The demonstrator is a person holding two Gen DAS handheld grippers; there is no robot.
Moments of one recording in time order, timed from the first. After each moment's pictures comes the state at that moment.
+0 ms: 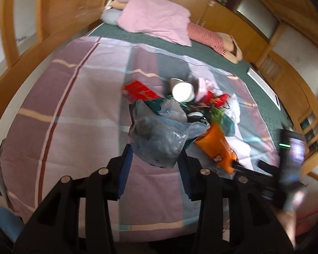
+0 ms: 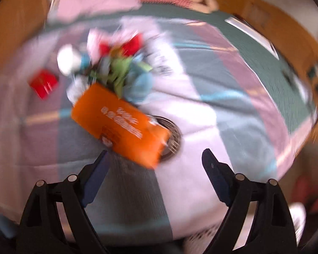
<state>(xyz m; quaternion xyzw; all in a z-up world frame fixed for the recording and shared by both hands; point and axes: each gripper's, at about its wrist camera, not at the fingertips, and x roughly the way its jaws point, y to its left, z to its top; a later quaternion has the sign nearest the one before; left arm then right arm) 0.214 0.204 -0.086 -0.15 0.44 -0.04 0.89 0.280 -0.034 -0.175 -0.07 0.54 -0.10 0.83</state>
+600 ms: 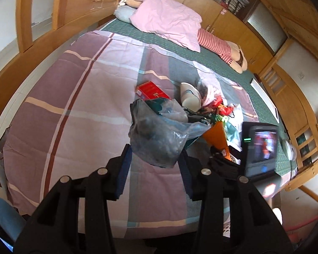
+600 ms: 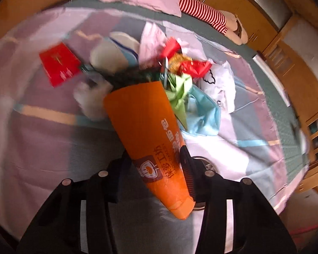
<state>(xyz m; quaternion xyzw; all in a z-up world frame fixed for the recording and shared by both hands) 0.209 0.237 -0.085 -0.19 0.44 -0.03 0.88 0.295 0.021 -0.174 -0.10 0.50 -0.01 0.86</state>
